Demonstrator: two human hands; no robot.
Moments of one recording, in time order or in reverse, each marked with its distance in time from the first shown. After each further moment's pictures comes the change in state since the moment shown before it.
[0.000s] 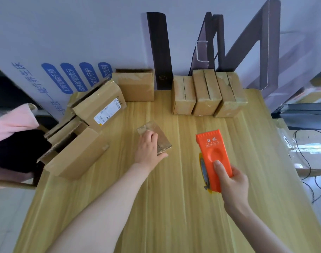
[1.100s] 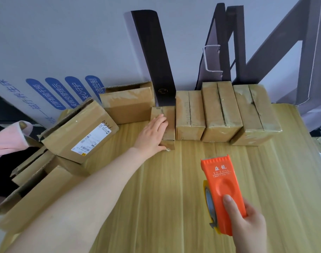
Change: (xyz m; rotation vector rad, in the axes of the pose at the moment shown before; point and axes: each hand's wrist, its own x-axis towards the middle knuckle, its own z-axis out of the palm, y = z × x) left_hand 0.188 -0.013 0.007 0.237 0.031 0.289; right_hand 0.113 0.005 0.025 0.019 -0.028 0.128
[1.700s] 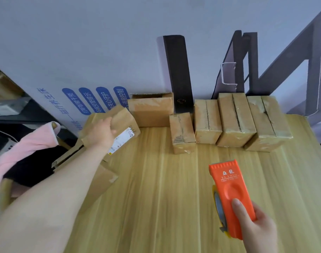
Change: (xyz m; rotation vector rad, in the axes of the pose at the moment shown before) left_hand -0.101 -0.140 -0.090 -0.079 0.152 -0.856; right_hand -0.050 -0.014 0.005 -0.052 -0.031 -0.013
